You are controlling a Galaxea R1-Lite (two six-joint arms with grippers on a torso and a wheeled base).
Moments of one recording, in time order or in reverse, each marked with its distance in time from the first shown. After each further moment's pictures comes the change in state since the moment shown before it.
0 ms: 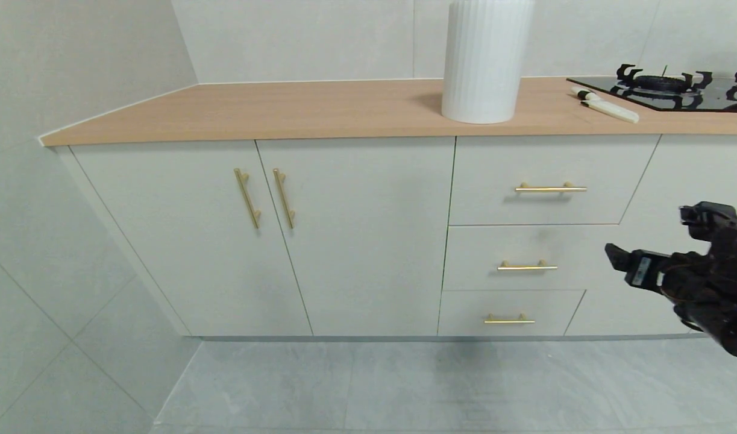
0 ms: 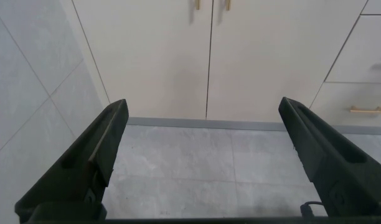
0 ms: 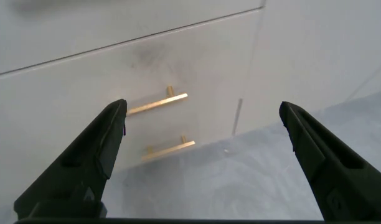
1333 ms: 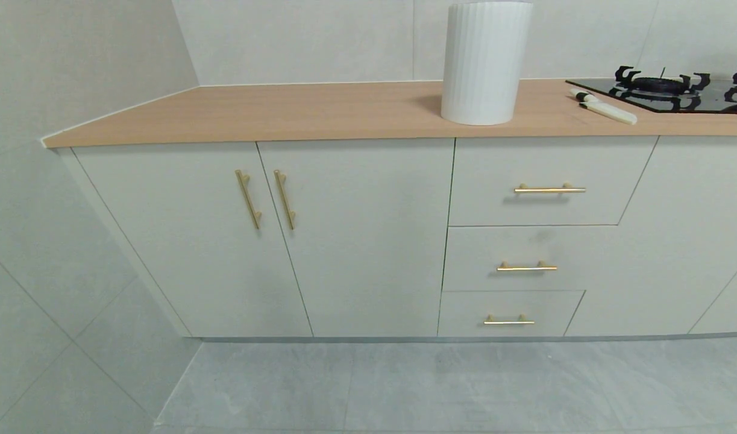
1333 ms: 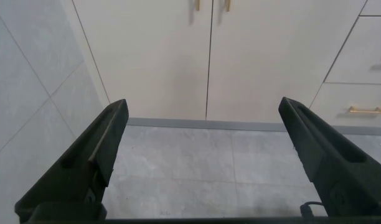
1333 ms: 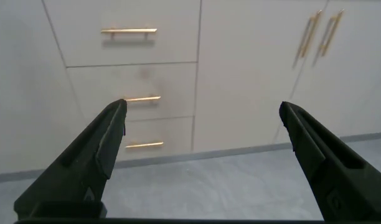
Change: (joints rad) left arm 0.000 0.000 0.000 0.000 0.000 0.000; right arm -0.096 -1.673 0.251 1.138 0.188 -0.201
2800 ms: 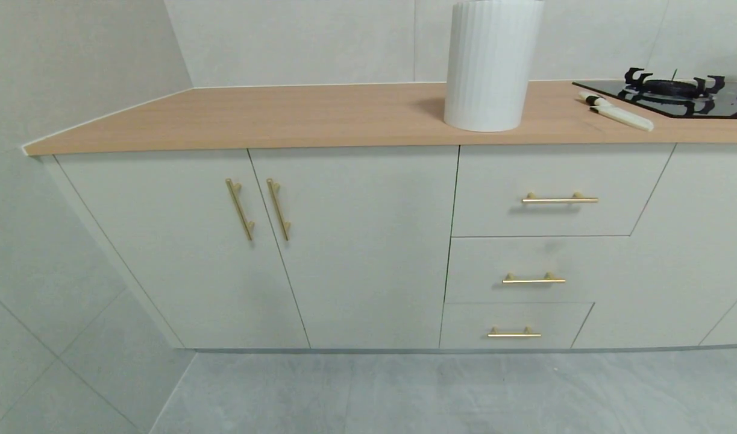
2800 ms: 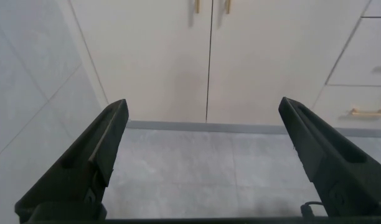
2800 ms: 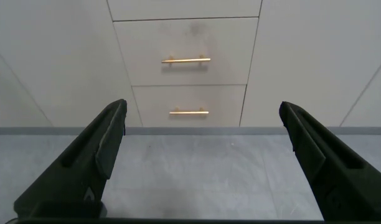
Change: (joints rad) left arm 0.000 0.000 0.000 0.001 -0.001 0.003; right arm 0.000 -0.018 0.204 -0.102 0.170 0.073
